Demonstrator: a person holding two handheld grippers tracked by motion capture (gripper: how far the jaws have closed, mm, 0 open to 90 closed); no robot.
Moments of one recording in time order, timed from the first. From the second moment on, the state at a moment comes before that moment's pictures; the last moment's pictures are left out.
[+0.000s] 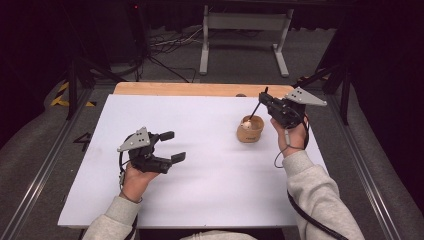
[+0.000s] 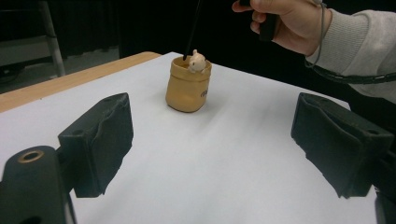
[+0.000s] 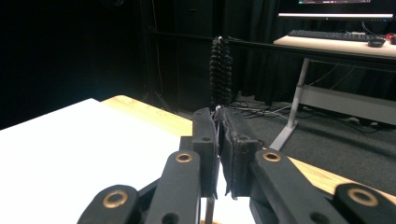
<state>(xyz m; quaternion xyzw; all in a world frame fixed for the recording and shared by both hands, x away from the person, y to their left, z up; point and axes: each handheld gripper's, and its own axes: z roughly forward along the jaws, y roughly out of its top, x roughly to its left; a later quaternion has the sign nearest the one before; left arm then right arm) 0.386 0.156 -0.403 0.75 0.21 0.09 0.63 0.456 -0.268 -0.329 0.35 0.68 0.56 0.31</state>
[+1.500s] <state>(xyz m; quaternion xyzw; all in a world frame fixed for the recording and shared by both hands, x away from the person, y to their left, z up) 0.386 0.158 -0.404 0.74 0.21 0.09 0.63 0.470 -0.279 -0.358 0.39 0.70 0.54 0.26</state>
